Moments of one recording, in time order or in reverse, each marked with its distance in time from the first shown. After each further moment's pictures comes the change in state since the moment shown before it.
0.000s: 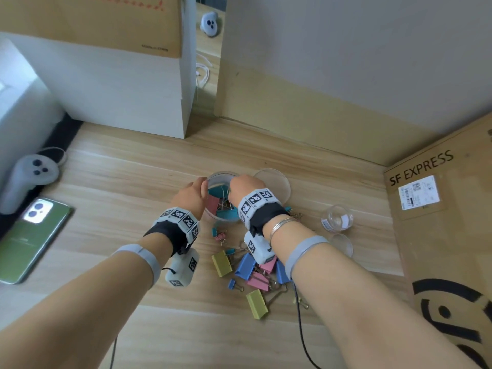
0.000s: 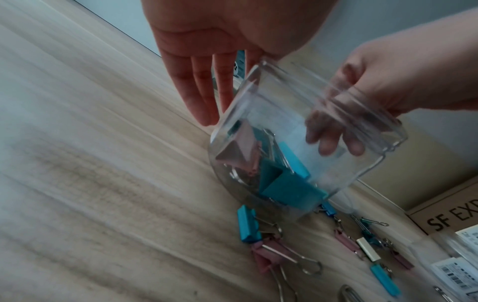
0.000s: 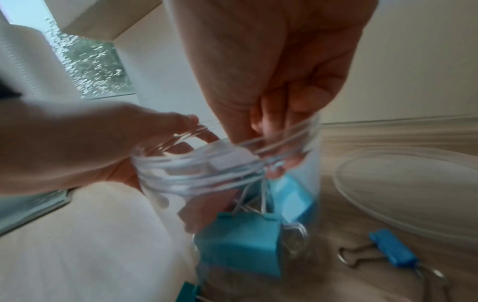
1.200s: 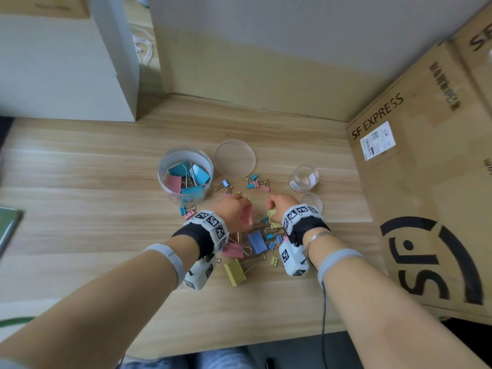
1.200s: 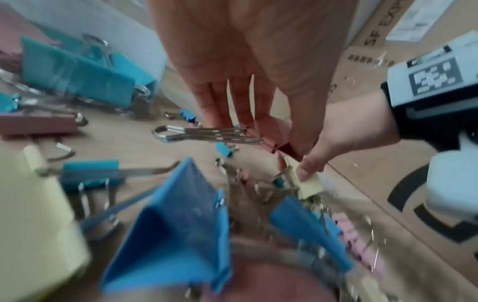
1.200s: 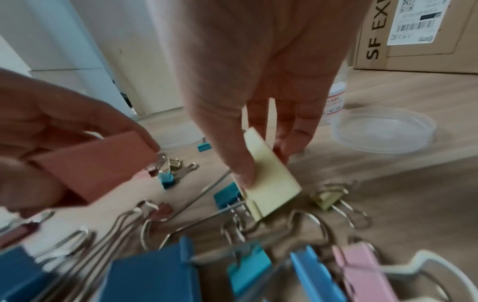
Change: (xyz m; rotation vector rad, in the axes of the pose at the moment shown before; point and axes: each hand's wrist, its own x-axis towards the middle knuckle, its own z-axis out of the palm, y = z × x) left_hand -0.066 0.097 0.091 0.354 -0.543 0.440; right_hand -0.090 0.150 0.119 0.367 -0.124 0.260
